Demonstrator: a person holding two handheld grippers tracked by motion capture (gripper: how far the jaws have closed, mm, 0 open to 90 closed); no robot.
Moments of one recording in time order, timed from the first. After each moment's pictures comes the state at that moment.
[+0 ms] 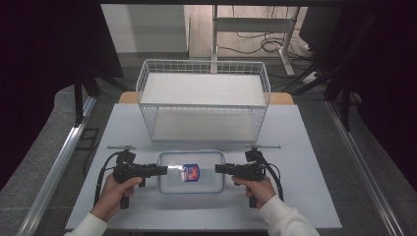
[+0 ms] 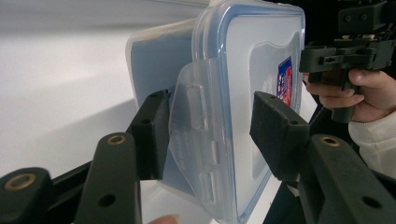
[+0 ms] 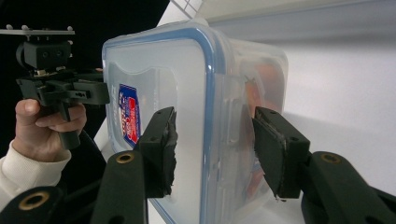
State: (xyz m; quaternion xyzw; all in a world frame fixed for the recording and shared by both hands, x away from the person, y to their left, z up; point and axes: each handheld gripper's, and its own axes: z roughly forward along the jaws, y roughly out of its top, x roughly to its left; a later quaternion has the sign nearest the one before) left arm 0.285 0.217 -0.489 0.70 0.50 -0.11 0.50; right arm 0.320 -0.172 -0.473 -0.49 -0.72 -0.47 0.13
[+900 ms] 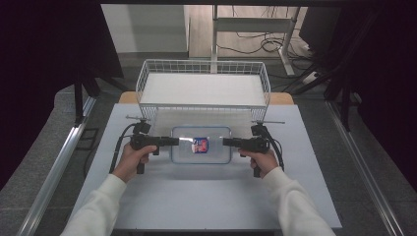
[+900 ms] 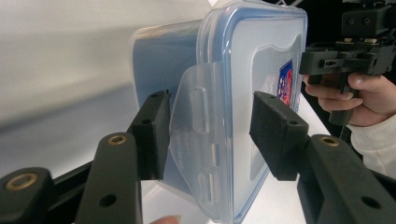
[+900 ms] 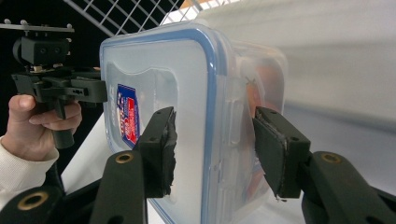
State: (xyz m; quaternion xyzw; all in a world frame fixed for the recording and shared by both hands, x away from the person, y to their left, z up) left arm 0.386 0.202 -0.483 0.71 0.47 -0.10 0.51; right arm 0.401 -0.188 -0.463 -0.48 -0.72 -0.49 0.08
